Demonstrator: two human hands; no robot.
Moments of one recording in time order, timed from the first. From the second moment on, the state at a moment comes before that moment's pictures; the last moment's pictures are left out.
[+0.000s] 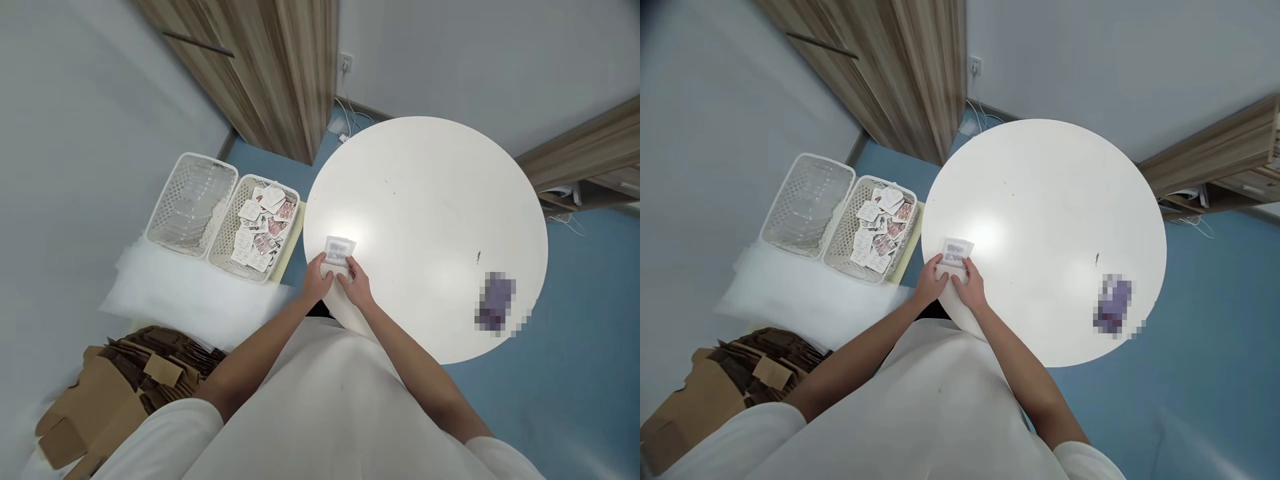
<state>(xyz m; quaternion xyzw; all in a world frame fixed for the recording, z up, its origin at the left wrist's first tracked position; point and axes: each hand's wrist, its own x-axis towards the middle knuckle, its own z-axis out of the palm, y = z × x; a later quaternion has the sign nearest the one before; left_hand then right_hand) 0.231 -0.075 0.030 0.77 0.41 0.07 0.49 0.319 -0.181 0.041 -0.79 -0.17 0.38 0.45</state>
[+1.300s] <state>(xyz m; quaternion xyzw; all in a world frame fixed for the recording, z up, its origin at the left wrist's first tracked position) 0.176 -0.080 0.059 0.67 0.46 0.16 0.56 0.310 -0.231 0.088 -0.74 -0.21 0.36 0.52</state>
